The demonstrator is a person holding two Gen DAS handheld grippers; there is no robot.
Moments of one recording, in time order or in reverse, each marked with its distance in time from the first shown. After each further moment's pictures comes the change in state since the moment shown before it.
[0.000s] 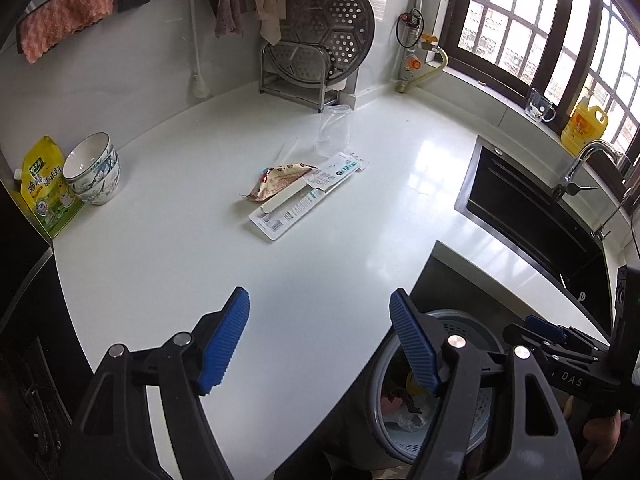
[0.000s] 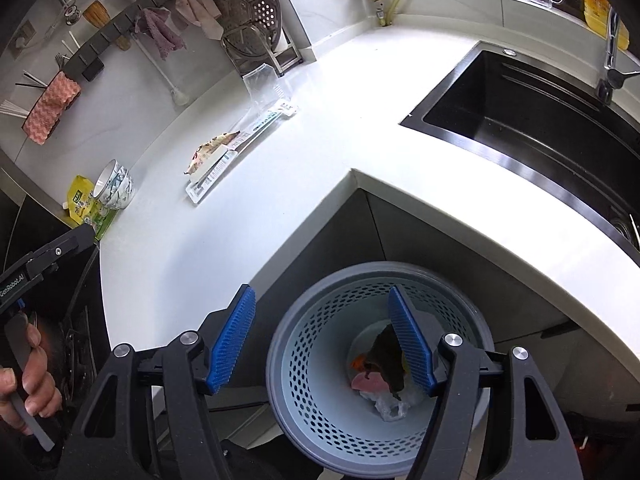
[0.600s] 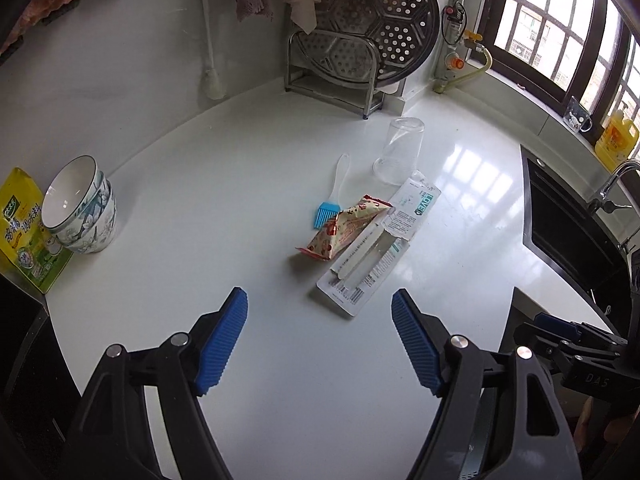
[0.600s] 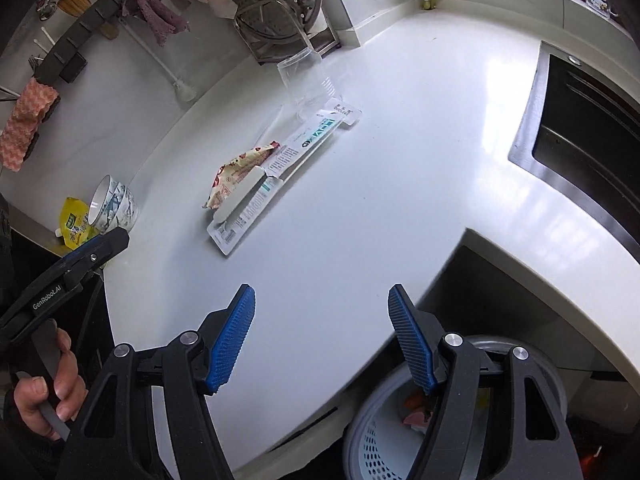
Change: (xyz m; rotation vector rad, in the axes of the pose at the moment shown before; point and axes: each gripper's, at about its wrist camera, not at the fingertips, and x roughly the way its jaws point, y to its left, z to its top) left arm 0.089 0.088 0.084 0.028 0.038 0.015; right arm 0.099 0.079 0.089 0.028 0.070 0.036
